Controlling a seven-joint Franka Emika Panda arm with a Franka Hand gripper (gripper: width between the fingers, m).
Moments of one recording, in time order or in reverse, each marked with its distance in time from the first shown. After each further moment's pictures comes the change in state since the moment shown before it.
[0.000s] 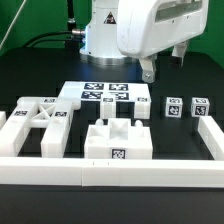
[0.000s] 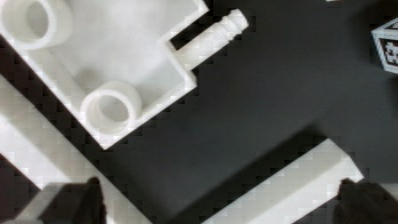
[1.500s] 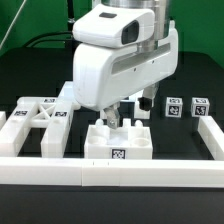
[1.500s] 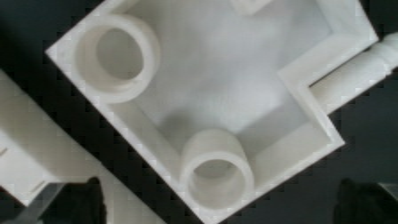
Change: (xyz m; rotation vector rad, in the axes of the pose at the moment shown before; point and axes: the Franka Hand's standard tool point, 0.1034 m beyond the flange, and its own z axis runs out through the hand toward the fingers) arm -0.016 0.061 0.055 -0.004 0.022 0.076
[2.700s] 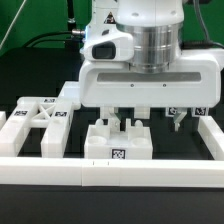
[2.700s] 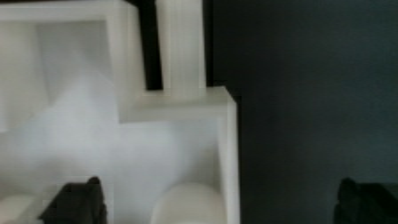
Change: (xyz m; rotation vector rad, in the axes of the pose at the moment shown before) arm 0.009 -0.027 0.038 0.060 -0.017 0.903
